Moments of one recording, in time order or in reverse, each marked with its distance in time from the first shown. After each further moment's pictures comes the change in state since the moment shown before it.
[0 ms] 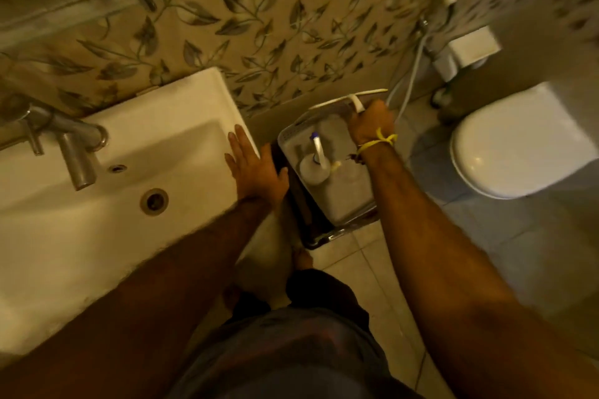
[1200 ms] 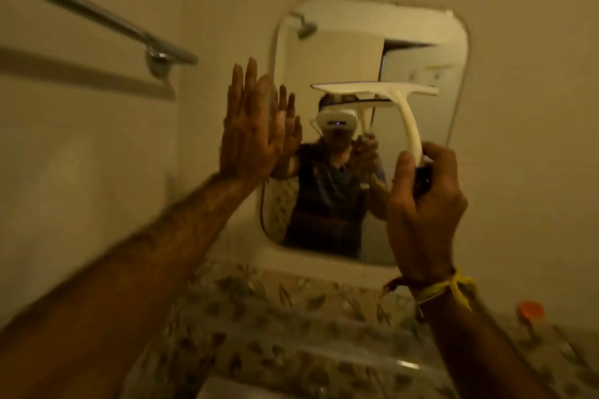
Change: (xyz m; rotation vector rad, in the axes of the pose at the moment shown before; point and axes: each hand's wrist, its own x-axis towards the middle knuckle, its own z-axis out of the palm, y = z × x) left_hand -0.132 -0.309 -0.613 -0.058 1.726 0.279; right_hand -0.373 -0.433 -0.158 1.110 0.615 -1.443
